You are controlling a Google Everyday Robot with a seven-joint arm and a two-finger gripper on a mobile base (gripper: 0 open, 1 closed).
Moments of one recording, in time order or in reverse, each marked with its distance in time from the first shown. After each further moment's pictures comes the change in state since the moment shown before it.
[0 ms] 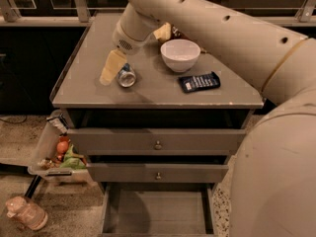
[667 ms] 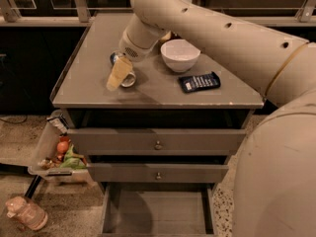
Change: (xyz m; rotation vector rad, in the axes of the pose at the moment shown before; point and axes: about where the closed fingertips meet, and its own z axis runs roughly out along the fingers) arm 0.025 0.002 0.015 -0.007 0.036 0.043
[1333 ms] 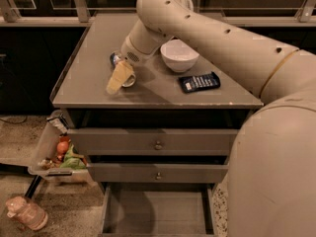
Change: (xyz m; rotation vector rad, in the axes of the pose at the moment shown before) arm 0.010 -0.002 0.017 -0.065 -0.040 0.034
